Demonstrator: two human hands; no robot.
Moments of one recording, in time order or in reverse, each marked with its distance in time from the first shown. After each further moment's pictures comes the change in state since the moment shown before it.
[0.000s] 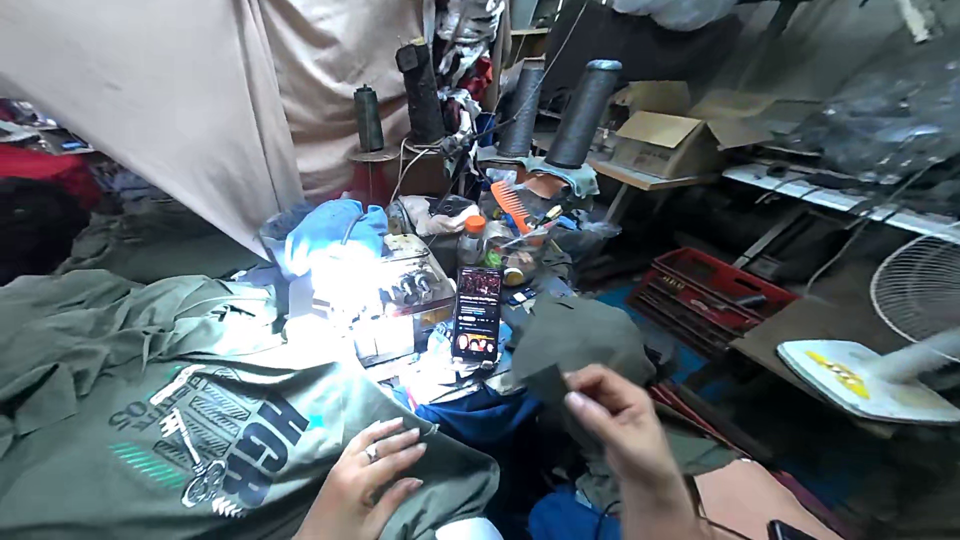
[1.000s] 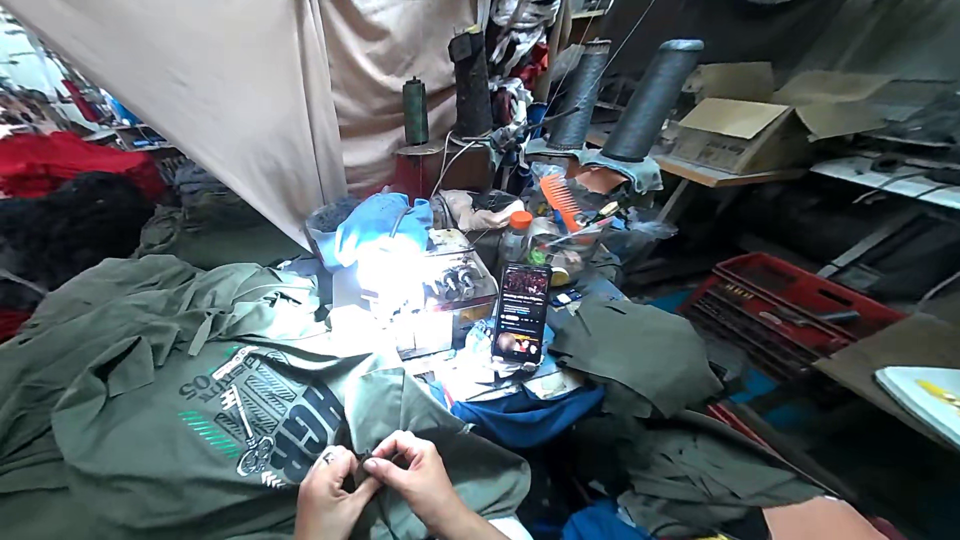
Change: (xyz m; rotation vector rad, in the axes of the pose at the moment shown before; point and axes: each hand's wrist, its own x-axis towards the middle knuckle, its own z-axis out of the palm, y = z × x) left_hand -0.063 -0.016 -0.020 0.260 0.318 -0.504; right_hand -0.044 0.058 0.245 0.341 -0.247 0.469
